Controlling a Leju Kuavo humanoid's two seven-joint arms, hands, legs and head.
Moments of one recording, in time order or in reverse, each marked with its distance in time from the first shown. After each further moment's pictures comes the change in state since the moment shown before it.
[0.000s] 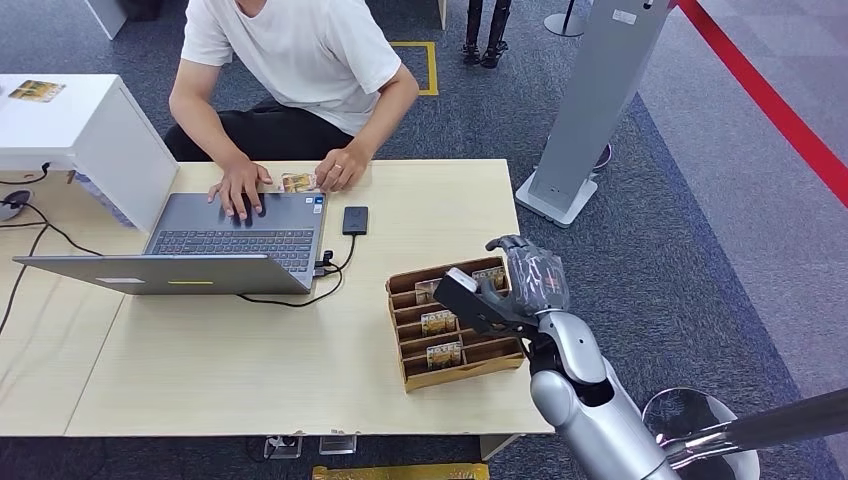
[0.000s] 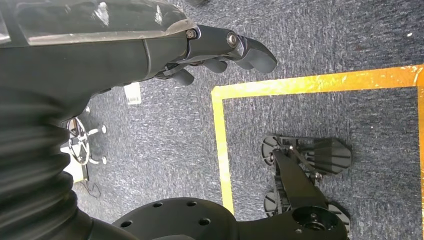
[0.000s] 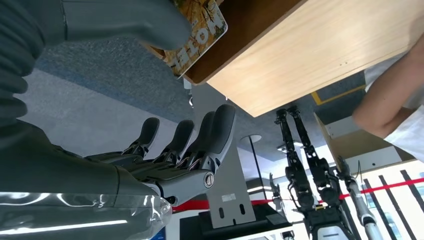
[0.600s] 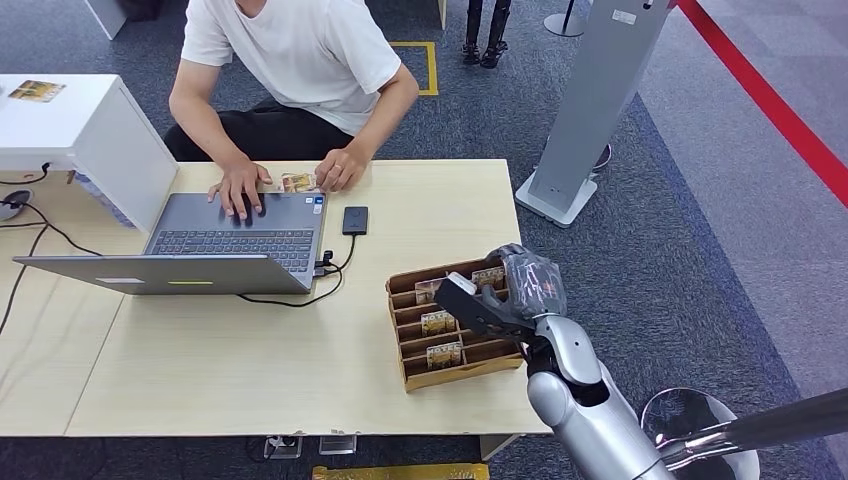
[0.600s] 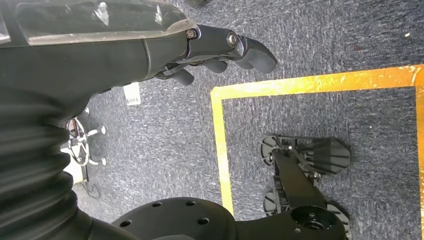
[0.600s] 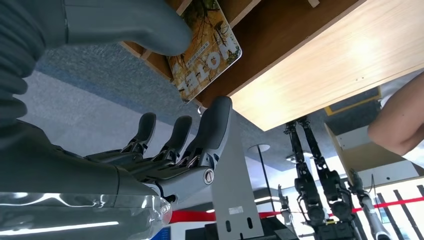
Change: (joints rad) left arm -0.004 0.000 -0.008 0.000 -0.008 -0.001 0.004; right arm 0.018 -0.002 -0.013 0.022 -0.010 -0.014 0.005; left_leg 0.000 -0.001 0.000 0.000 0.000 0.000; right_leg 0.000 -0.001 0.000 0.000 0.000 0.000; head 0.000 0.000
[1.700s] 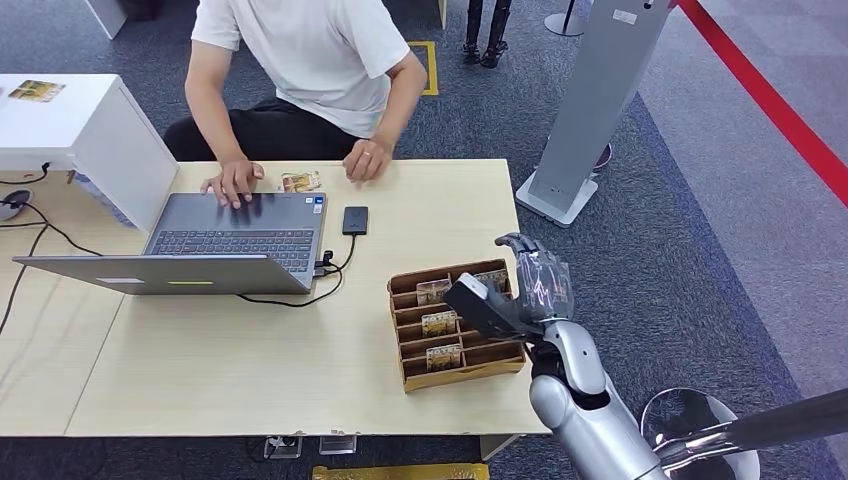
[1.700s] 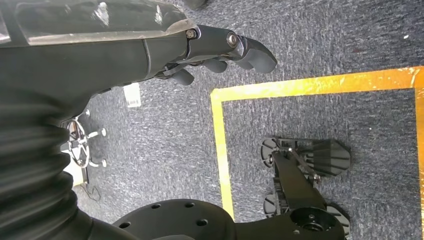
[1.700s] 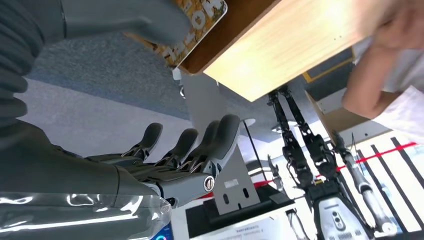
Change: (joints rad) left arm 0.006 0.002 0.033 0.001 -0.001 0.014 -0.010; right arm 0.041 0.019 -0.025 -0.056 0.027 -0.207 -0.155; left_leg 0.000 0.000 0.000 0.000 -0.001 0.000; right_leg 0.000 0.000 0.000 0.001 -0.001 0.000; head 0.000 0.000
